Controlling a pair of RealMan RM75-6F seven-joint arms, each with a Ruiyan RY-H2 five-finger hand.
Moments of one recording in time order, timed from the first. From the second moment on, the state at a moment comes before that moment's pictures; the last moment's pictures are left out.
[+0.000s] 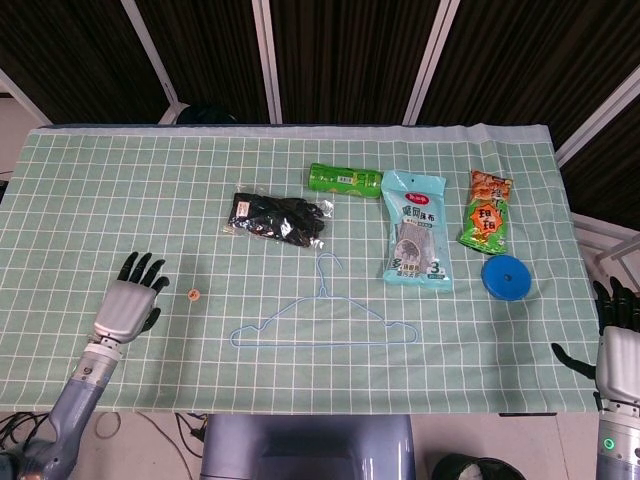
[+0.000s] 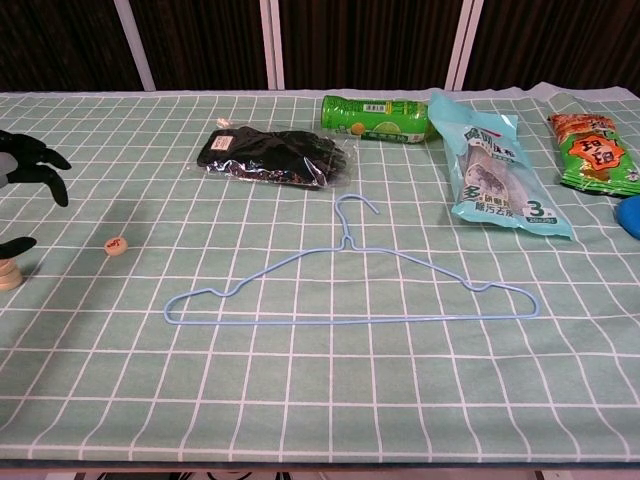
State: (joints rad) left arm -0.43 -1.42 -0.07 -1.49 1.32 1.15 0.54; right arm 0.03 -1.23 0.18 -1.65 -1.29 1.58 -0.26
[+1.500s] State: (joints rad) left arm -0.57 -1.60 -0.10 -1.39 1.10 1.06 0.73; right arm 0.03 -1.23 0.19 -1.65 -1.28 1.58 -0.25
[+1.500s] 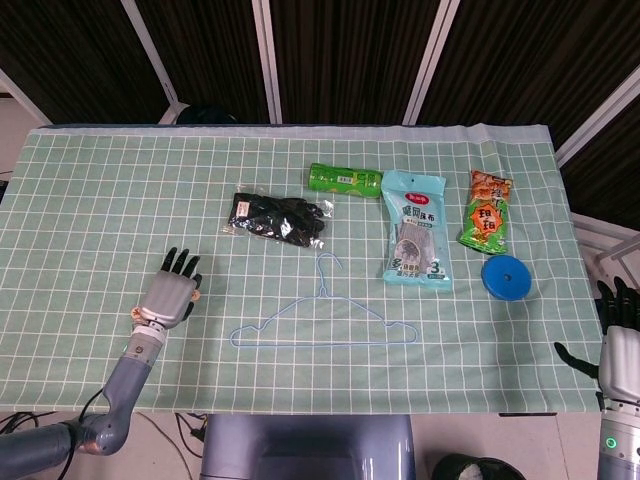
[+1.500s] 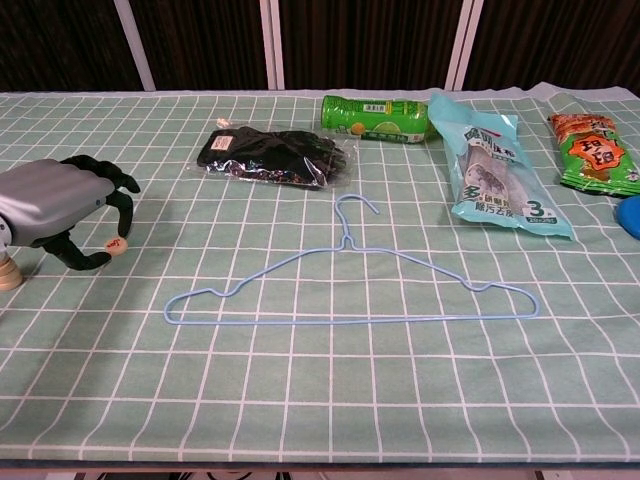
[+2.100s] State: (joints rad) left arm -0.58 -1.61 -0.09 -1.36 1.10 1.07 0.72; right arm 0.03 -1.24 0.19 -1.65 -1.28 1.58 -0.26
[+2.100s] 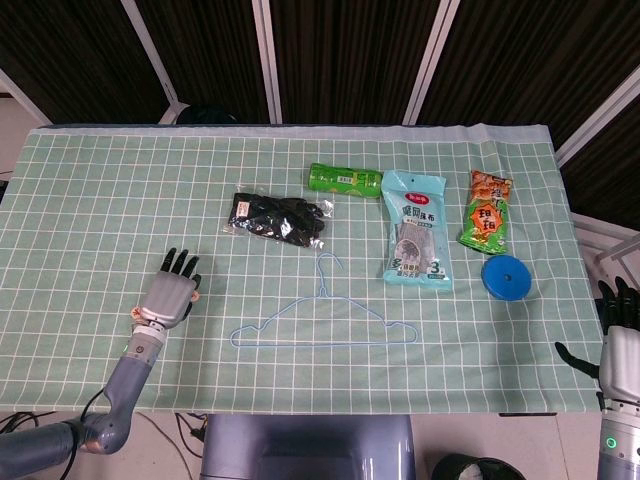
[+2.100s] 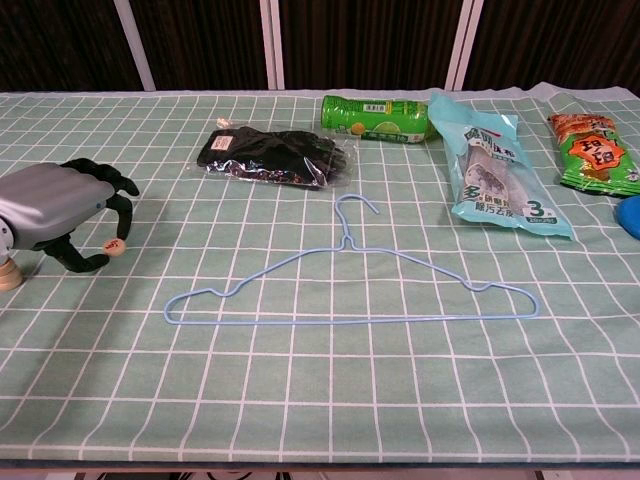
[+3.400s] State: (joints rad) left arm -0.49 -1.44 -0.01 -1.56 1.26 1.23 0.60; right arm 0.03 -1.23 0.19 -1.65 -1.27 1.58 -0.26
